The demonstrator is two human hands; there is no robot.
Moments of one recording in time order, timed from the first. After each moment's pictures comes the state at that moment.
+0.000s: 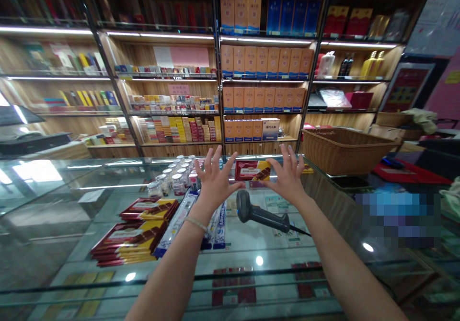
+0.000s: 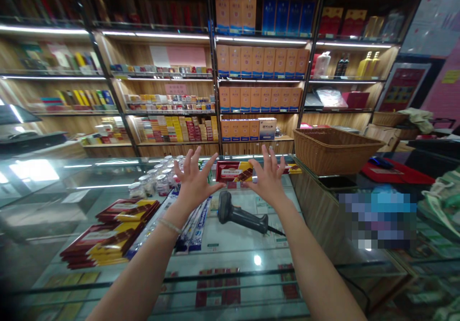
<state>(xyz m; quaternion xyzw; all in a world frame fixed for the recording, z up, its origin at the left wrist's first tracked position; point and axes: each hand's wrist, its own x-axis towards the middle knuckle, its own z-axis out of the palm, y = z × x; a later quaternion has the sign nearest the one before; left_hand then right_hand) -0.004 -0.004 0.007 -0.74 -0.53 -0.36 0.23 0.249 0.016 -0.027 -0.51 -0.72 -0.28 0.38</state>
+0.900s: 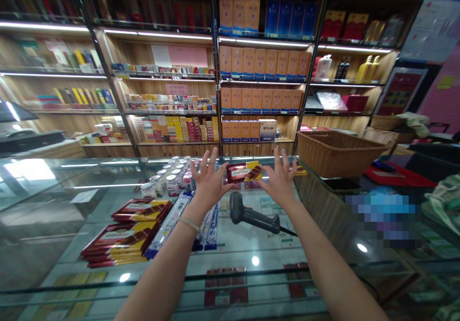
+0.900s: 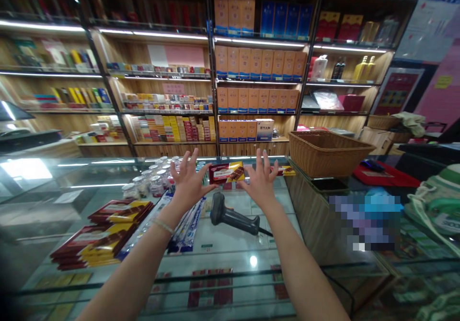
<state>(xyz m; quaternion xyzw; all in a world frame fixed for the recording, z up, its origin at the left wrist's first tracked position) -0.002 0.003 0.006 -0.75 -0.53 -0.31 0.25 0.242 0.018 -0.029 -0.53 -0.70 -0.25 0.40</state>
